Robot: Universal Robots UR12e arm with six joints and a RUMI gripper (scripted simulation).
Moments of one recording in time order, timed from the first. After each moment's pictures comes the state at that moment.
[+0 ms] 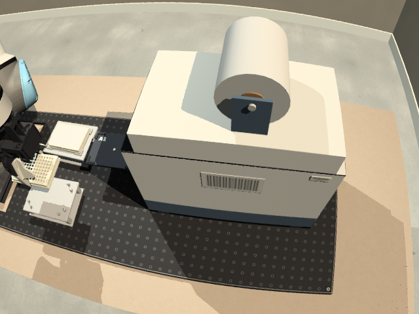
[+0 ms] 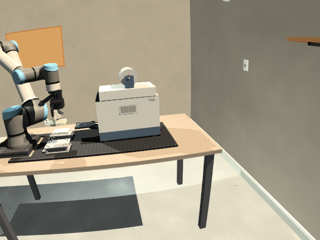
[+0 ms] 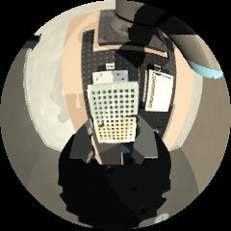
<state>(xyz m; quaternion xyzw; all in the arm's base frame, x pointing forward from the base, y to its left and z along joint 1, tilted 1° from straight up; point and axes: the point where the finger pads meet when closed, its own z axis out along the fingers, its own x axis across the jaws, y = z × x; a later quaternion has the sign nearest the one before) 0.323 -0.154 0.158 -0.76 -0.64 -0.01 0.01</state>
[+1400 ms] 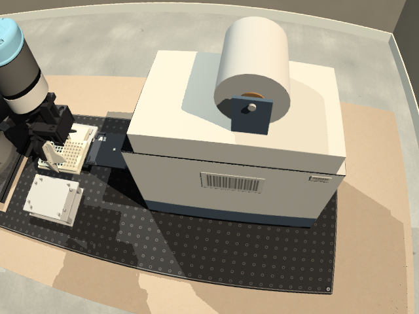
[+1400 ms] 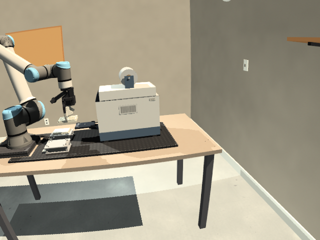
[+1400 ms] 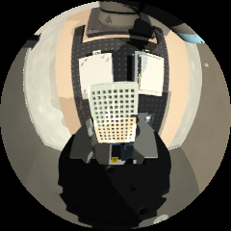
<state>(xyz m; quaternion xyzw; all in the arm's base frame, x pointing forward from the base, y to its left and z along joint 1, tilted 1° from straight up) 0.400 -0.115 0.159 -0.76 -0.64 -0.01 0.01</state>
